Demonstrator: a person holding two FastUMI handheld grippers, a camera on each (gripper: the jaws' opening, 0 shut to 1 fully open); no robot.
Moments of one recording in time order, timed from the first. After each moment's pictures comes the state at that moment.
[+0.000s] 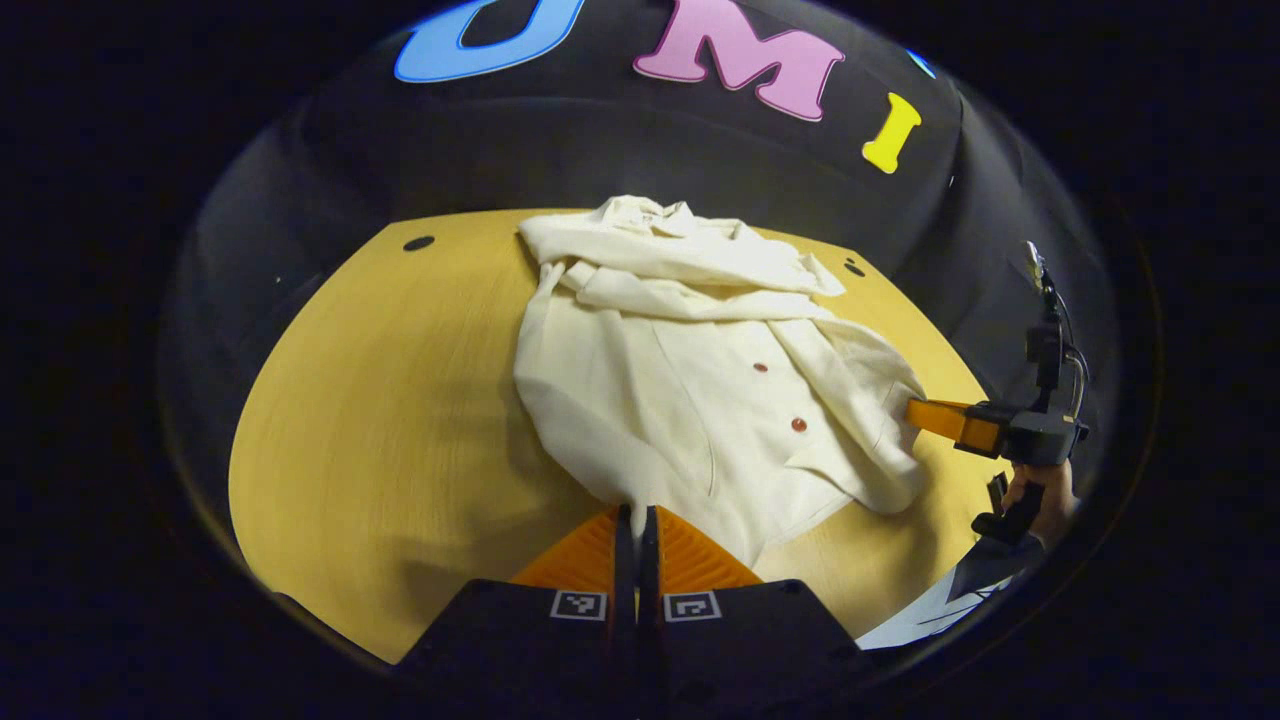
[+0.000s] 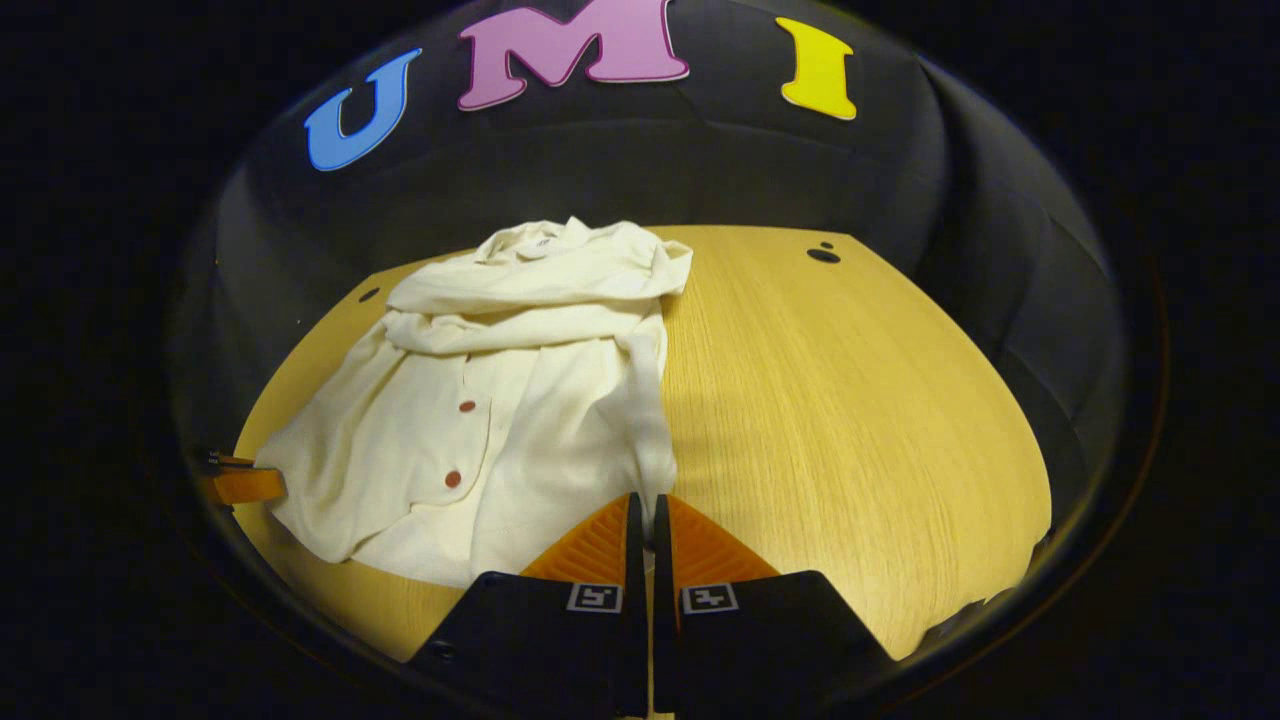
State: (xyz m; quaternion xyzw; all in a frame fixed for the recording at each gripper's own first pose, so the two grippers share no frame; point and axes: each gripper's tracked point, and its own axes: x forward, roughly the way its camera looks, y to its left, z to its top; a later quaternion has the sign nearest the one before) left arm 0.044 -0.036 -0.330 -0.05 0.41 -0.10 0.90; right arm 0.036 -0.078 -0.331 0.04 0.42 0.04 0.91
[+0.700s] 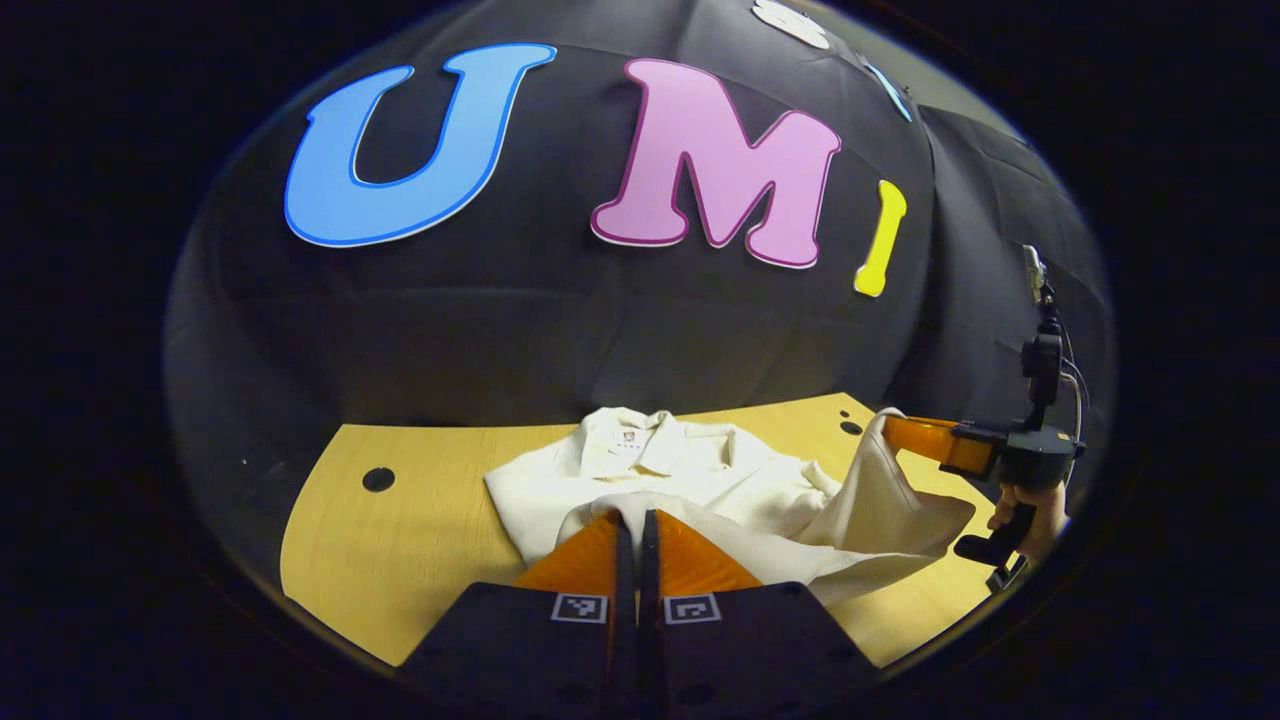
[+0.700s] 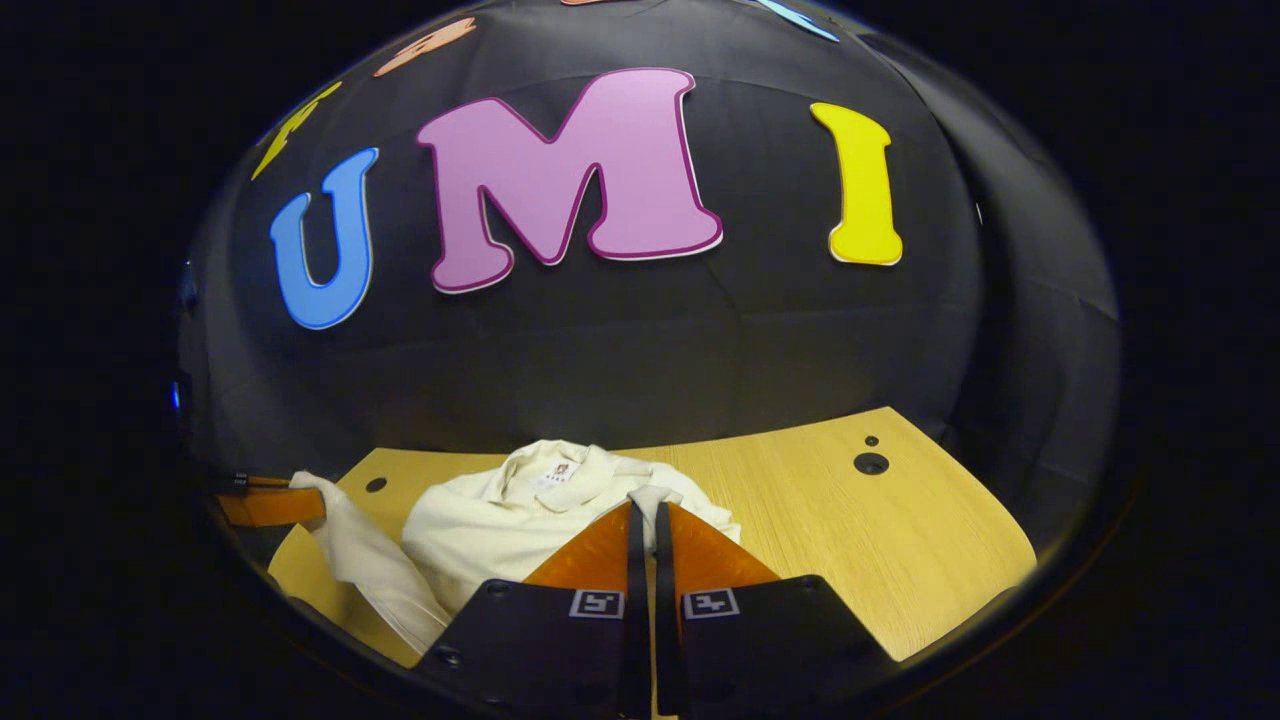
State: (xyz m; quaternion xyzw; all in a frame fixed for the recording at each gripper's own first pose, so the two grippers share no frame) left arm 0.290 -0.033 -0.215 -0.04 0.23 -0.13 0.96; right arm 0.282 -0.049 -0.222 0.09 0.23 0.02 0.97
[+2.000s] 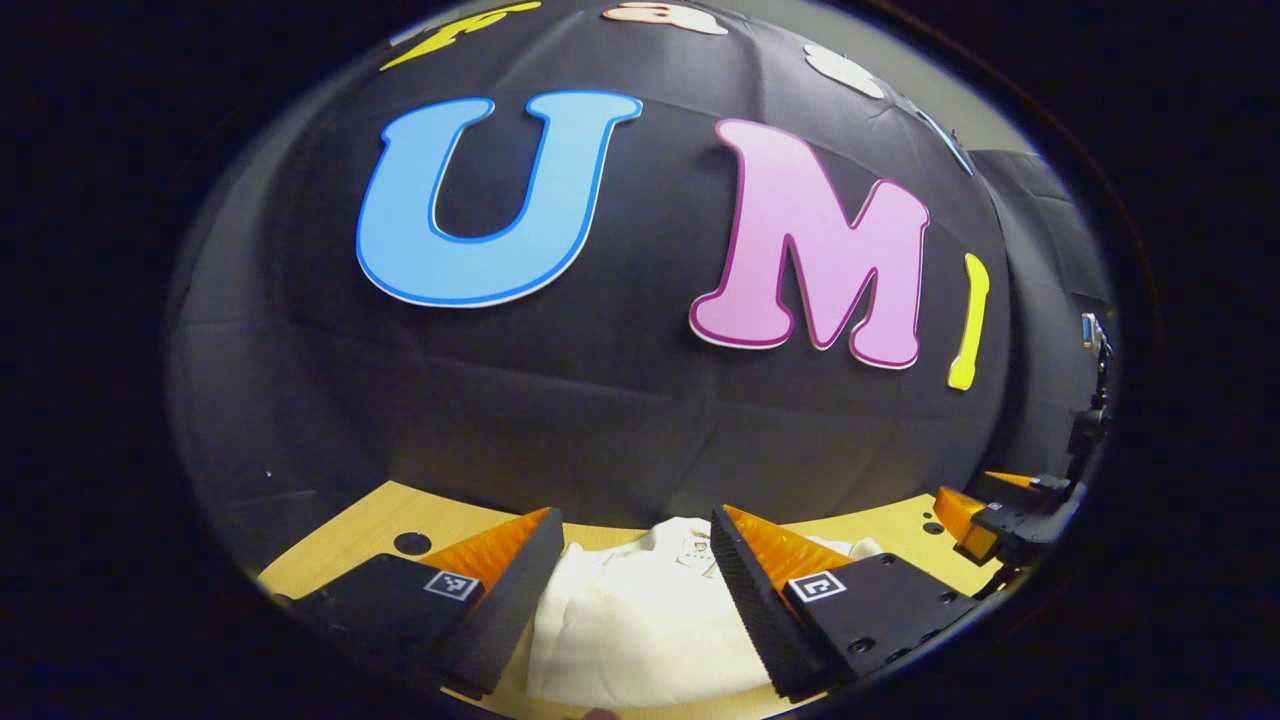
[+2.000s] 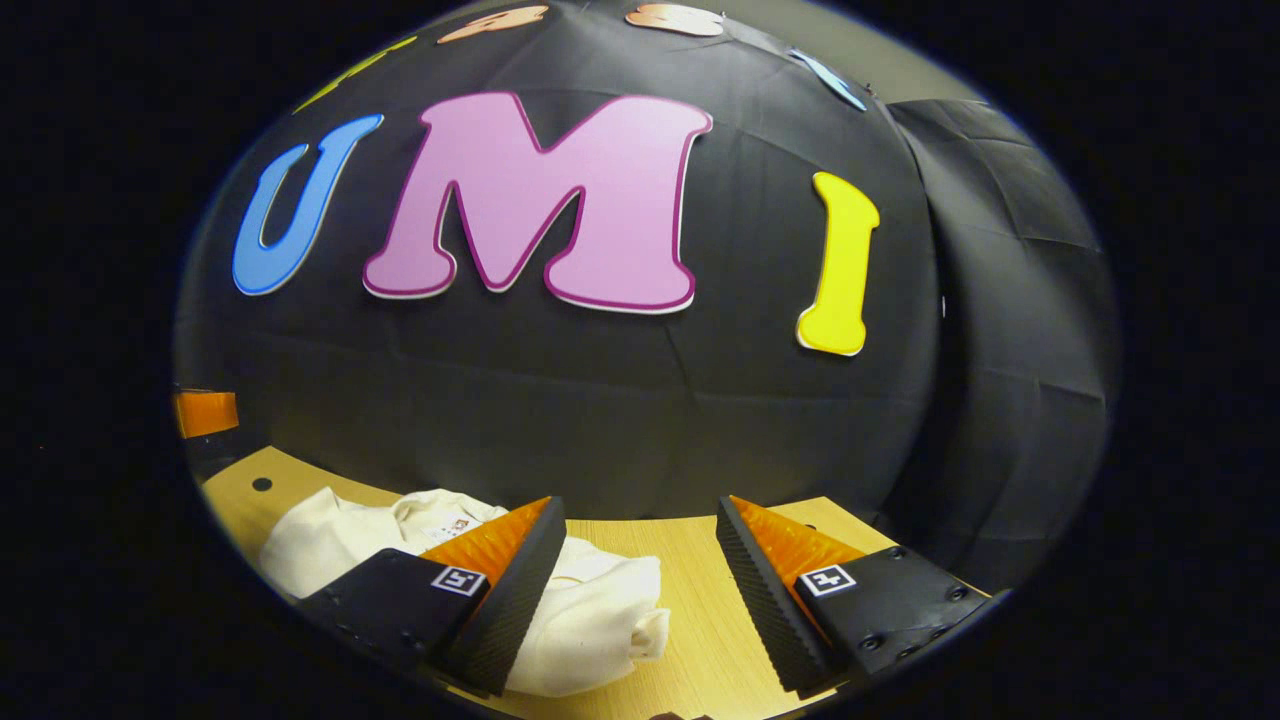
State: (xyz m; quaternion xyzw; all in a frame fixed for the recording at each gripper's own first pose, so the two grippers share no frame) left arm 0.322 -0.013 -0.168 -0.06 0.07 -0.01 1.00; right arm 0.304 -0.071 -0.214 -0.01 0.11 -0.07 0.99
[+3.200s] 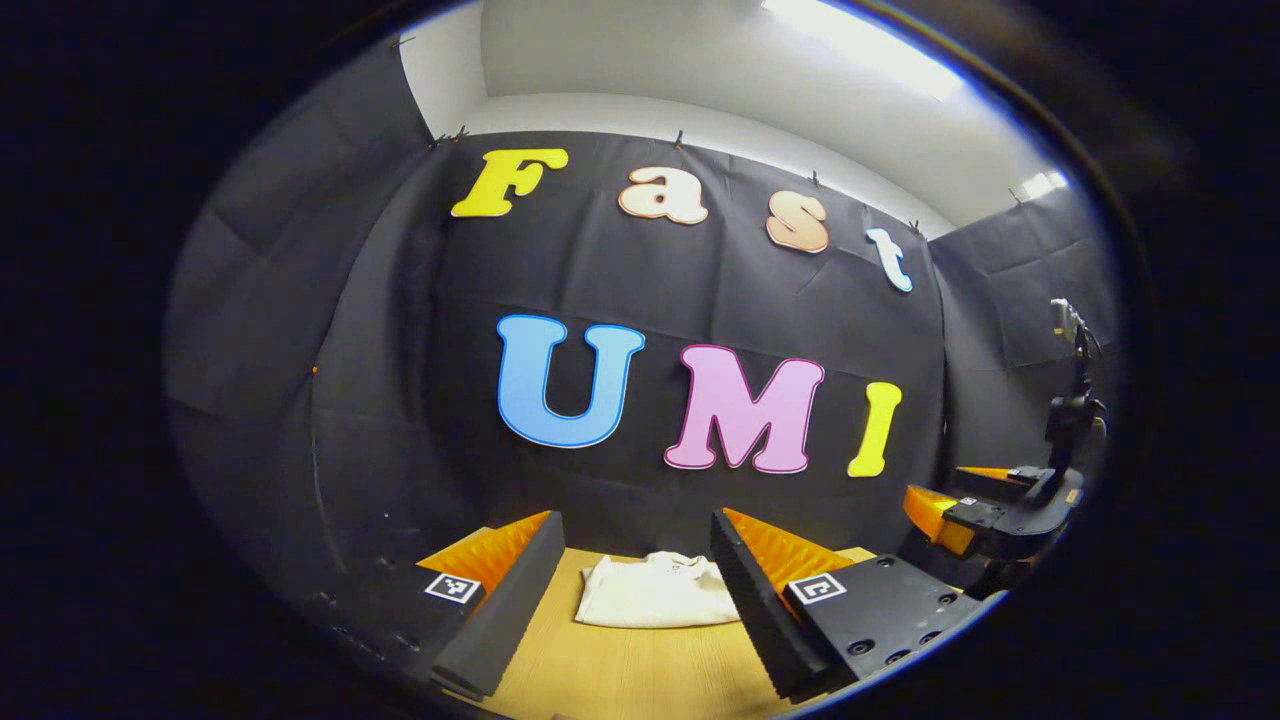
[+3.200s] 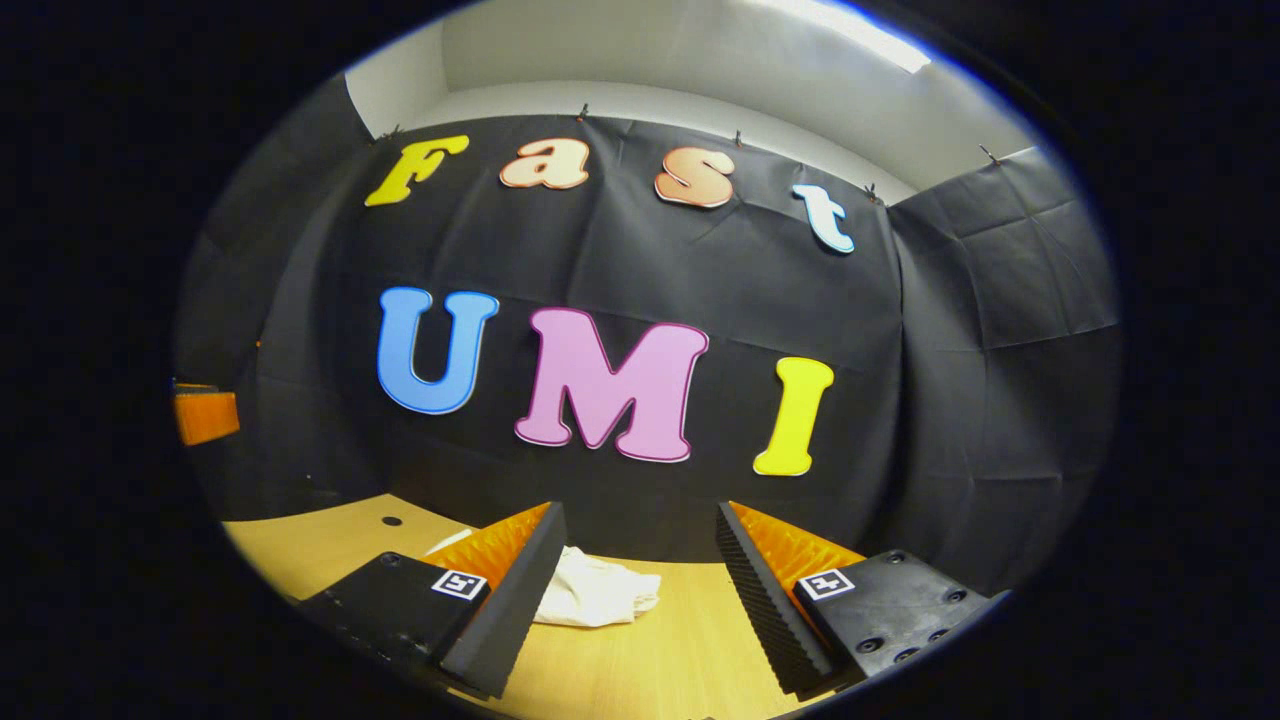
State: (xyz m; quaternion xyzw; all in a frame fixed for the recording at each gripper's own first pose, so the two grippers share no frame) left arm -0.039 -0.019 -0.020 -0.05 -0.07 0.03 1.00; right arm 0.031 -0.054 0.005 -0.03 -0.02 0.04 1.00
